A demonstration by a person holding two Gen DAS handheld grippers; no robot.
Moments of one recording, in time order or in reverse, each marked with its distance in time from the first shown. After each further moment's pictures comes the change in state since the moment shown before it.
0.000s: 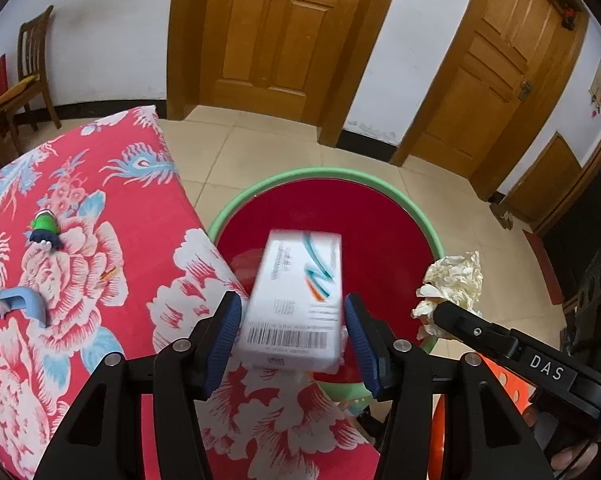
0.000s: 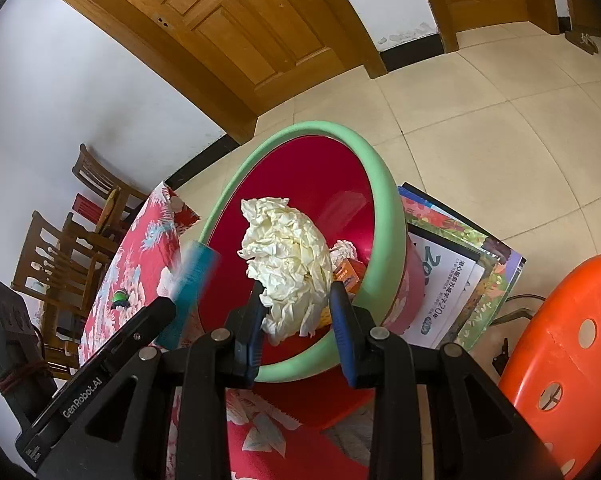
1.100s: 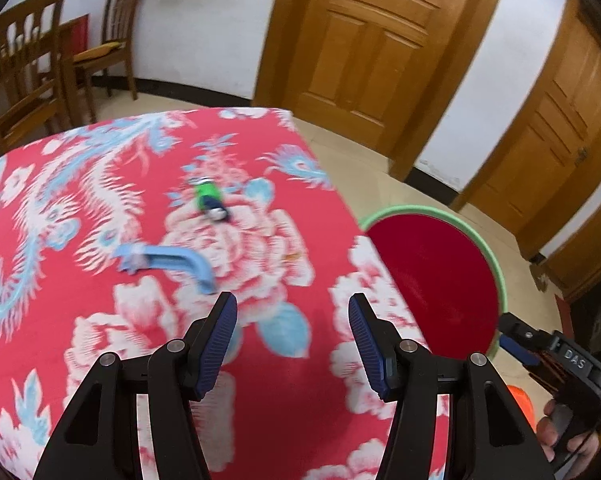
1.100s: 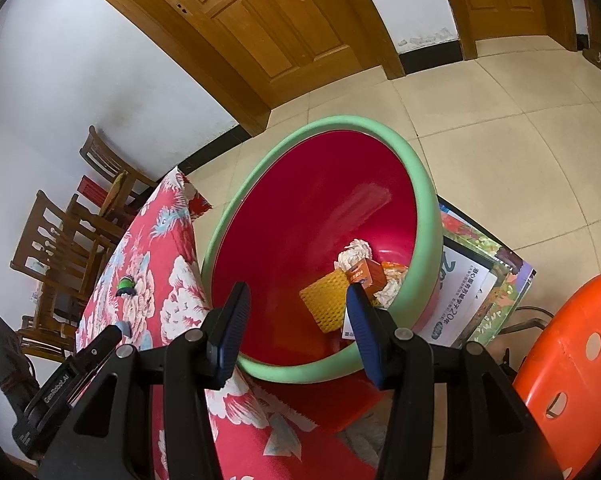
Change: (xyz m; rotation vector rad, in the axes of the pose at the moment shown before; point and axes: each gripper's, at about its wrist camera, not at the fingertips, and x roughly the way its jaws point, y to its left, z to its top) left arm -0.059 0.102 -0.022 -0.236 -0.076 0.167; right arm 0.011 0.024 -0.001 -0.070 0.016 0.014
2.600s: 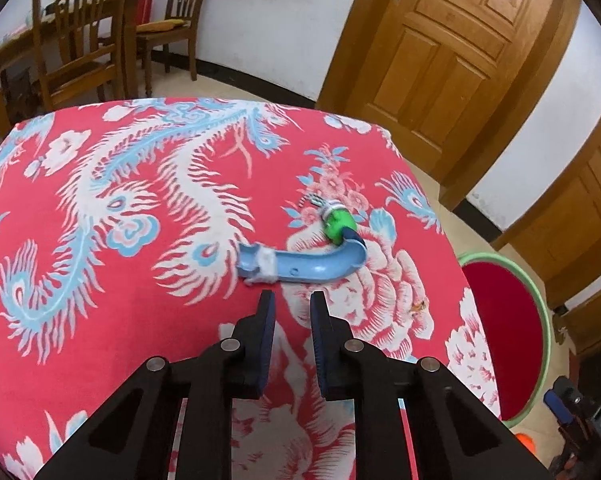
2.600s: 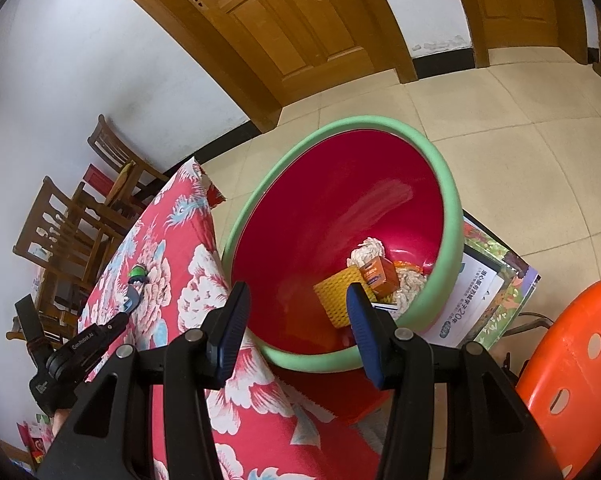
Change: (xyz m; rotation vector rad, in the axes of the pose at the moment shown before) left arm 0.020 0.075 0.021 -0.179 -0.015 0.114; right arm -0.003 0.019 -0.006 -0.049 0.005 0.013
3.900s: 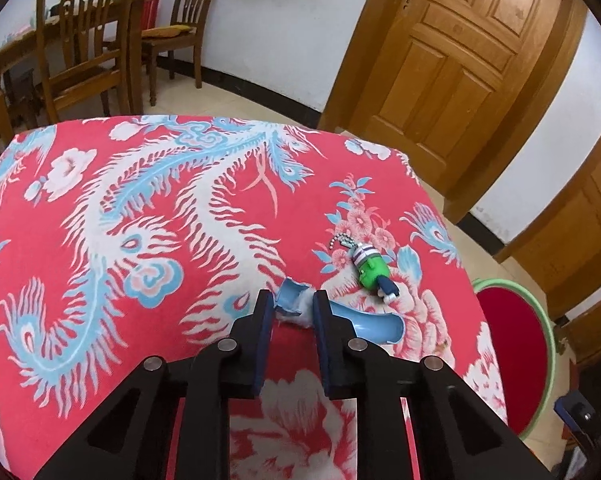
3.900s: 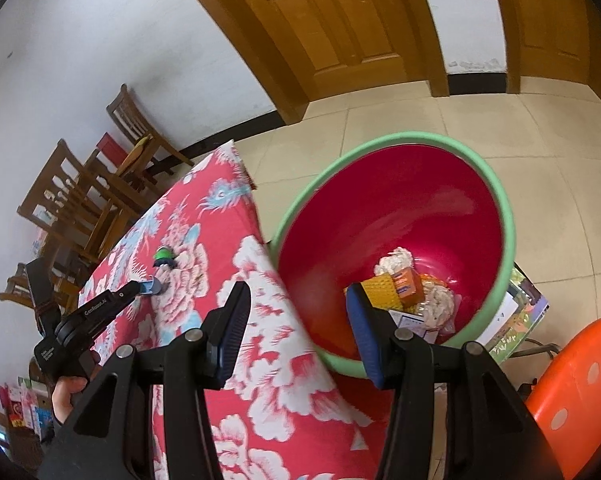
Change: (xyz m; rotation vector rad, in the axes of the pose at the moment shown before) left arm 0.003 0.020 0.022 -0.003 -0.032 -0.006; right arm 0.007 0.060 0.002 -0.146 0.023 0.014
